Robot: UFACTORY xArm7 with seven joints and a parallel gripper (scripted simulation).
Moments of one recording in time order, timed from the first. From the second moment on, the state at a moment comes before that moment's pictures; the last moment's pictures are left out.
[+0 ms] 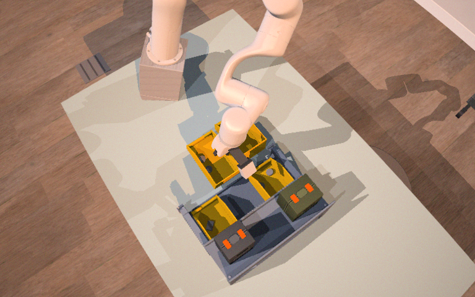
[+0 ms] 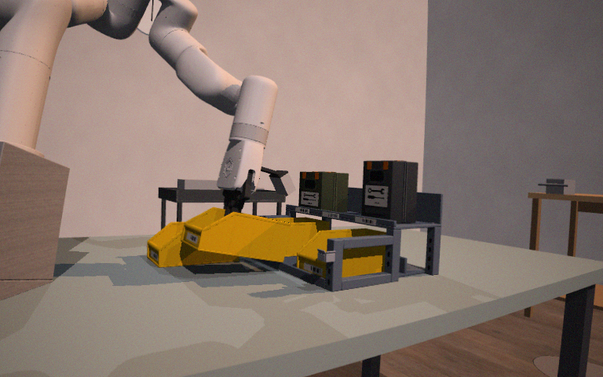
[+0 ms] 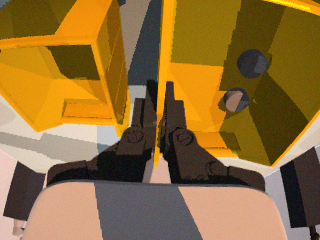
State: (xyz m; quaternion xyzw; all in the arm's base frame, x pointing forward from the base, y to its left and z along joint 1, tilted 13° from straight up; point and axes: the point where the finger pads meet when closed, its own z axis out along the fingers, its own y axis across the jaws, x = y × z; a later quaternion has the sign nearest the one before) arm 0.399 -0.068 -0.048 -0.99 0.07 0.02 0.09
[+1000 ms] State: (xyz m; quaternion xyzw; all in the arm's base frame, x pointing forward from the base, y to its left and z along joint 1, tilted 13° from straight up) arm 0.420 -0.072 -0.045 -0.99 0.07 0.02 0.09
